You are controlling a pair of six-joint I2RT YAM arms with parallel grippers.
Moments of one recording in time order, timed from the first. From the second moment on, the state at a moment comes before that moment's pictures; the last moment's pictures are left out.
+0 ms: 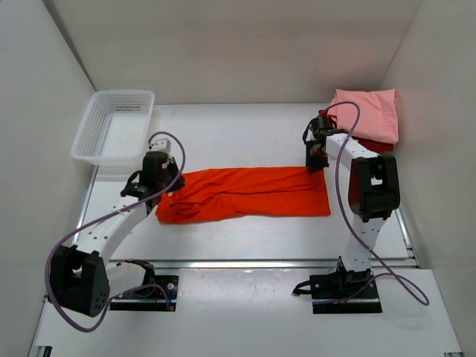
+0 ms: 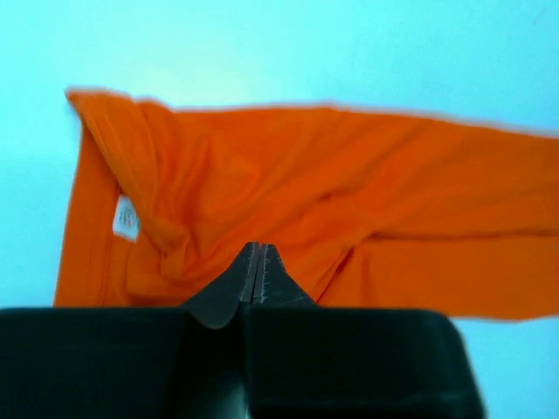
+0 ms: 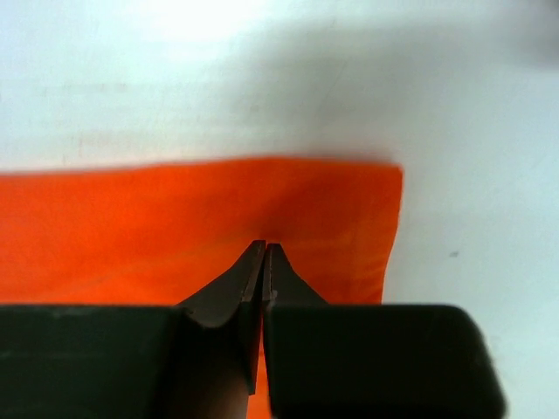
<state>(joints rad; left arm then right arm) -0.26 1.18 0.79 -0.24 -0.04 -0.43 0.13 1.93 1.39 -0.63 0.03 0.17</state>
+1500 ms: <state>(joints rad) -0.36 2.73 2.57 -0.70 0.07 -0.41 0.72 1.47 0.61 -0.18 -0.24 1.14</state>
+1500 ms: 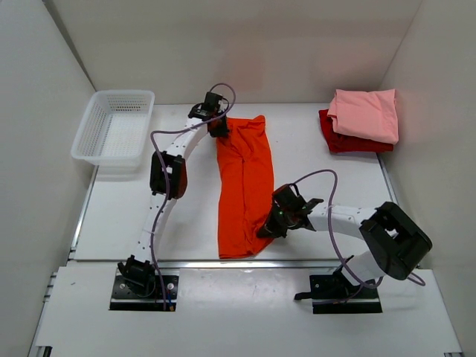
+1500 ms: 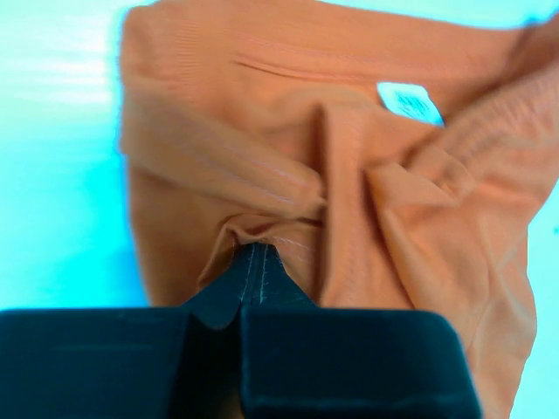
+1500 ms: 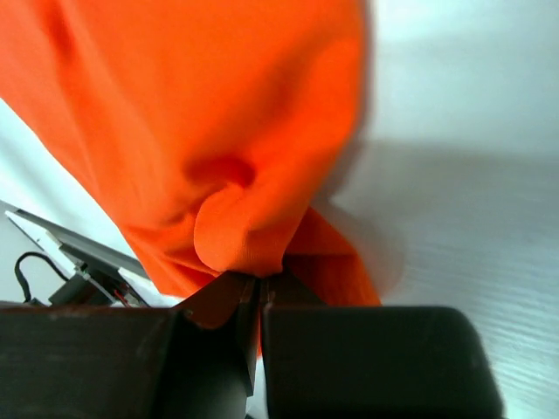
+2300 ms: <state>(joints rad) -0.43 1.65 1.39 -0.50 0.21 -0.37 0.82 1.31 0.74 -0.53 0.08 0.95</state>
